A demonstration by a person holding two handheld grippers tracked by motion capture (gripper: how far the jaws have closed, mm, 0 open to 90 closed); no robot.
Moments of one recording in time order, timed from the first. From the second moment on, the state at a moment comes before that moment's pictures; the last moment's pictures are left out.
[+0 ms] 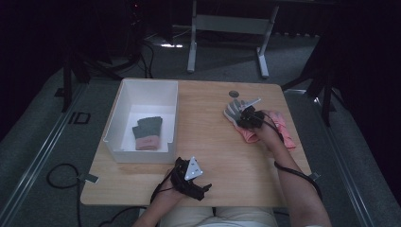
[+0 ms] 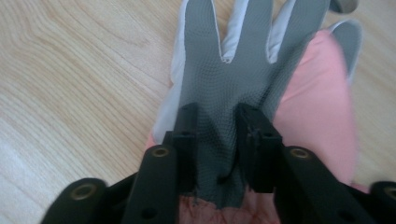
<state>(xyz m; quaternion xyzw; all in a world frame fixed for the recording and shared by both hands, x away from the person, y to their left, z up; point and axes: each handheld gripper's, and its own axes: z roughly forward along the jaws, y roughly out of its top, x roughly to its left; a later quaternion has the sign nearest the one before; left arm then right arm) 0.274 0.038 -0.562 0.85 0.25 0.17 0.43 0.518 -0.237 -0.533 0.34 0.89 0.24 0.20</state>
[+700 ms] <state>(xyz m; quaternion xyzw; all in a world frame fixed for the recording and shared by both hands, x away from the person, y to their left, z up) 0.273 0.041 -0.561 0.85 0.25 0.18 0.43 0.472 -0.213 -0.459 0.49 0.79 0.32 0.20</state>
